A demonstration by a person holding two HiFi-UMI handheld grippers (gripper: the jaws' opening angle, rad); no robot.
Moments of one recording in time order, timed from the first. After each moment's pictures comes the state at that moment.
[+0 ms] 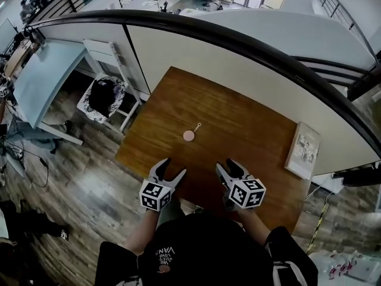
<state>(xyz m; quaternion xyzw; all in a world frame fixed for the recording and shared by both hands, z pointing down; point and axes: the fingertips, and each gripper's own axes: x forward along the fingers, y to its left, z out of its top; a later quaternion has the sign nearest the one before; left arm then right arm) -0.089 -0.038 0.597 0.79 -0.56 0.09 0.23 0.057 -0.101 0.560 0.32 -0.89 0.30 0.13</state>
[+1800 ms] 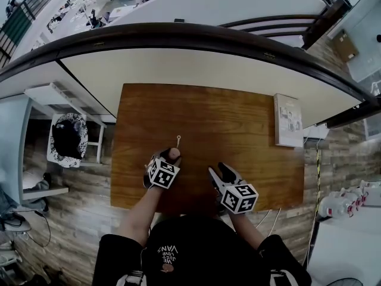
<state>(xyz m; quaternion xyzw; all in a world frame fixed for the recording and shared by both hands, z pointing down) -0.089 -0.177 0.724 0.83 -0.35 0.37 0.21 0.045 -0.125 0.584 0.49 -0.80 0.34 0.10</state>
